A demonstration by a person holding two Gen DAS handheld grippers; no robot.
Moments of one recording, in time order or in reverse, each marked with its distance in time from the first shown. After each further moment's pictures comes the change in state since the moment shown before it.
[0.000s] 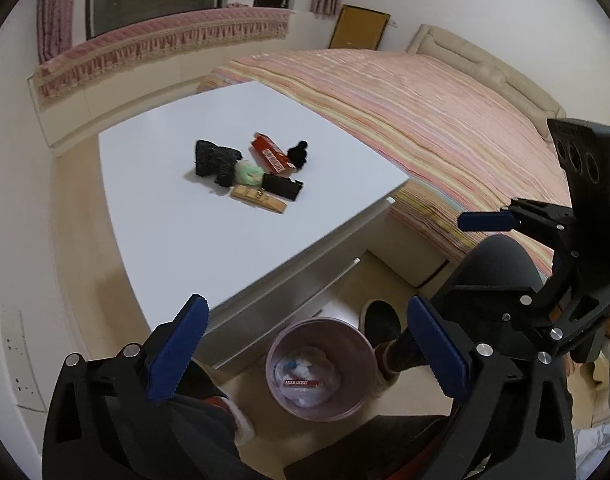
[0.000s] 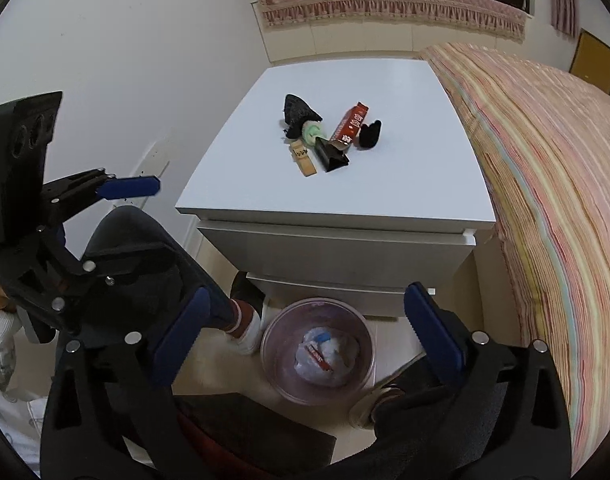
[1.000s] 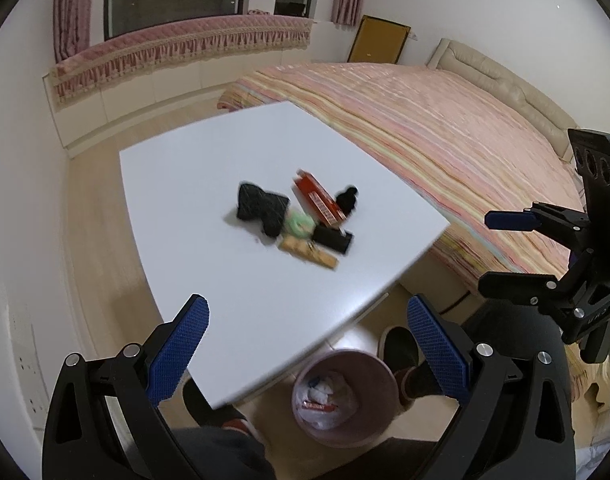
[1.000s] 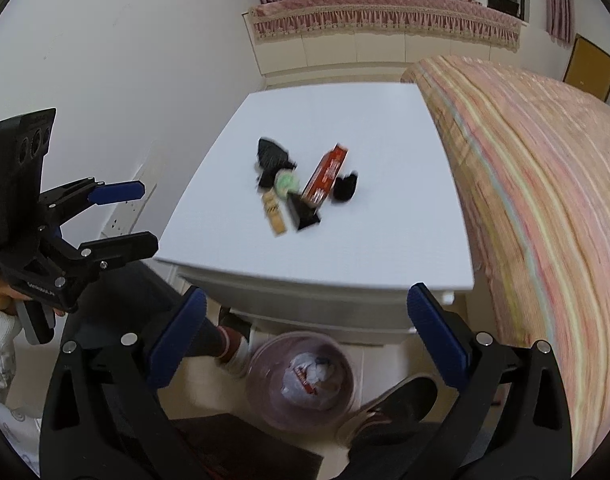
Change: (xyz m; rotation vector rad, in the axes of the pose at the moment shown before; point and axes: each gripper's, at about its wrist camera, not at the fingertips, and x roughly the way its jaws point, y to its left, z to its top) left arm 0.008 0.046 0.050 -0.039 -0.030 0.040; right arm 0.007 -0.030 0.063 -0.003 -0.035 -0.021
